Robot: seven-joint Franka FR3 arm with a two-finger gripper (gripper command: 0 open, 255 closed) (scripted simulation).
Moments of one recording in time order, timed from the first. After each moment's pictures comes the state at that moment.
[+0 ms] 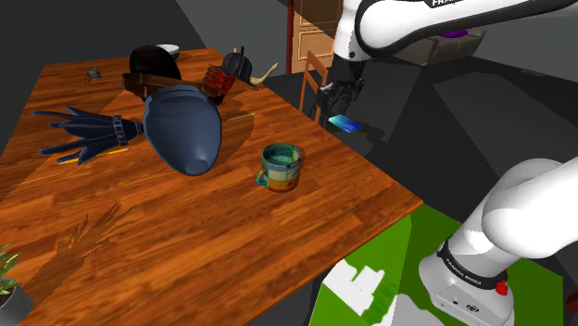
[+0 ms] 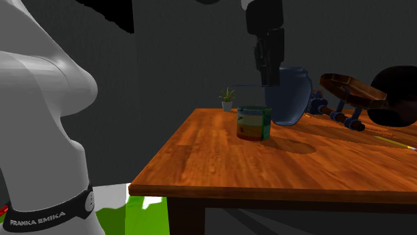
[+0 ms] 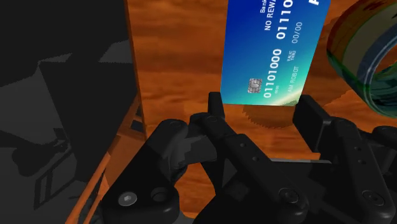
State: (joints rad) arm -0.11 -0.46 0.15 -2.37 0.00 2.05 0.28
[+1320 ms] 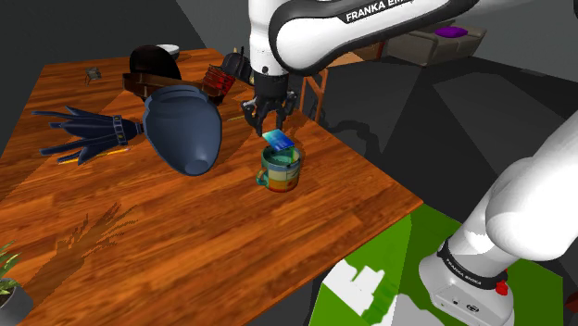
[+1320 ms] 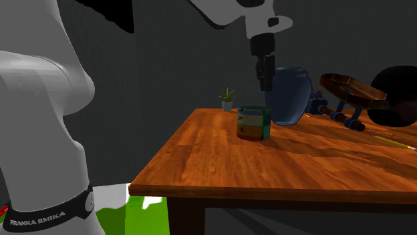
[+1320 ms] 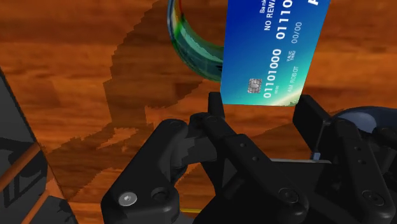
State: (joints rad) arm -0.04 -0.08 0.39 -2.03 -0.09 2.06 0.65
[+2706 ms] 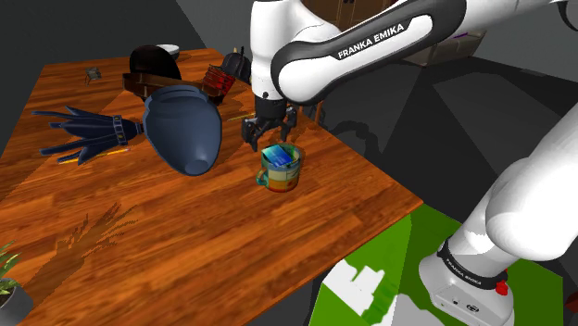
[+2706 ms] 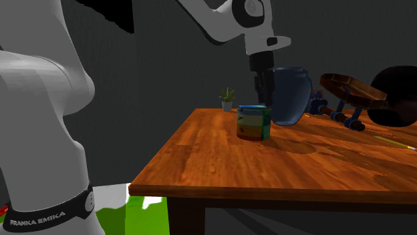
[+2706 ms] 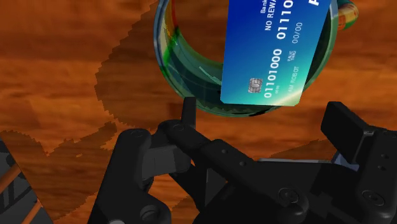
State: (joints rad) arm -0.04 -0.04 0.39 -2.12 -0.11 2.18 0.67
